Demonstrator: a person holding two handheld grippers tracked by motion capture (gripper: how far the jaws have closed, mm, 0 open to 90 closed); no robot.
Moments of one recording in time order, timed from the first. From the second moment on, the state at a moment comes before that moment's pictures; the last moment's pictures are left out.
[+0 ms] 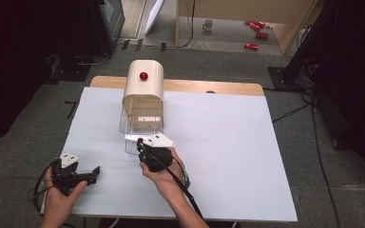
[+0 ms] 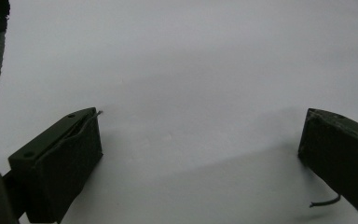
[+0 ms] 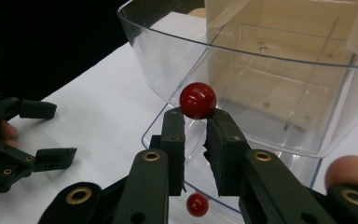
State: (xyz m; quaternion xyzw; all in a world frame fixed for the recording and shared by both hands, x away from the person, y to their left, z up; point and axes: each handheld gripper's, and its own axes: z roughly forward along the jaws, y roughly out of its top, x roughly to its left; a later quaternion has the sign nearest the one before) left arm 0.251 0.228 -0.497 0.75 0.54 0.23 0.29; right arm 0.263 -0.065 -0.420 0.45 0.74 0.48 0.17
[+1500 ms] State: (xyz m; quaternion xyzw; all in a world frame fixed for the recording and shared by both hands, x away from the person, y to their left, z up) left arm 0.251 0.228 -0.497 0.76 0.54 0.23 0.29; right arm 0.337 -0.081 -0.421 0.45 0.72 0.51 0.15
